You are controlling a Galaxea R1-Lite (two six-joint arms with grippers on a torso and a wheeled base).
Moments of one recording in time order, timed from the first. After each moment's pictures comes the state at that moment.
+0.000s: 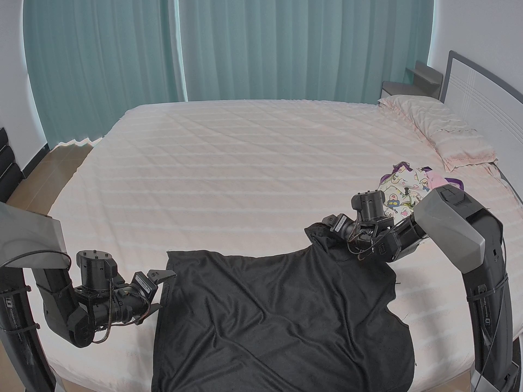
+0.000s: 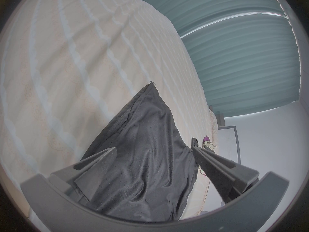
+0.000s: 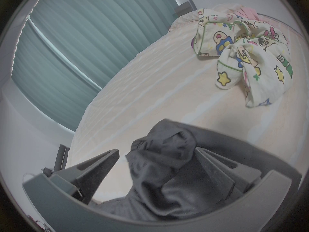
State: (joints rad) left arm -0.13 2.14 -0.25 -1.29 -0.27 -1.09; right arm 0.31 2.57 -1.47 -0.54 -0.09 0.78
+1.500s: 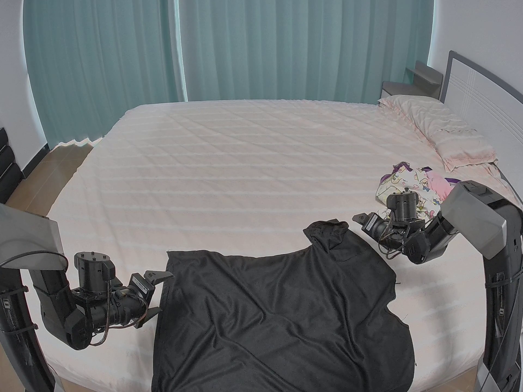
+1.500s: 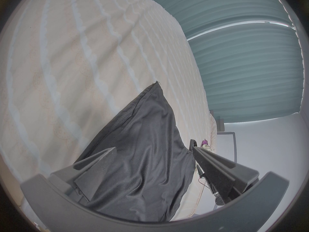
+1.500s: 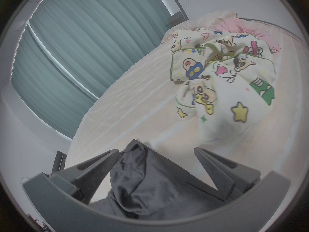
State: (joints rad) left arm -0.14 2.12 -0.23 -1.28 -0.27 -1.17; right arm 0.16 2.48 -1.24 -0.71 -0.04 0.72
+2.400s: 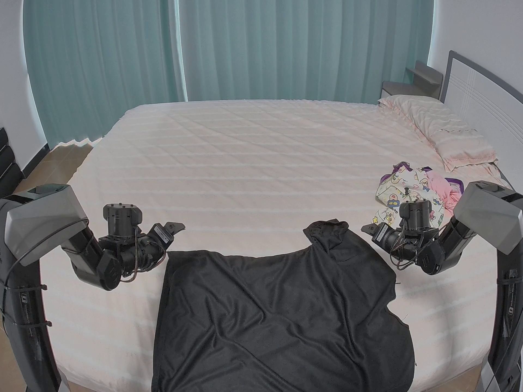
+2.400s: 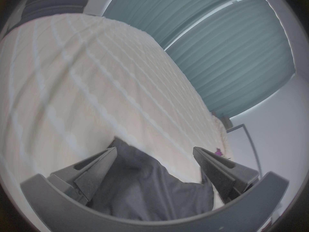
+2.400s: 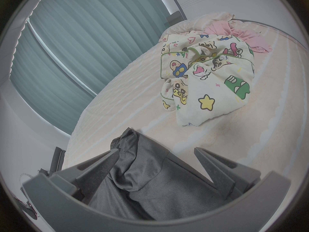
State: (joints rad) left arm -0.12 2.26 -0.84 -0.90 -0.14 -0.91; right arm 0.15 2.37 -1.01 -0.81 -0.02 0.69
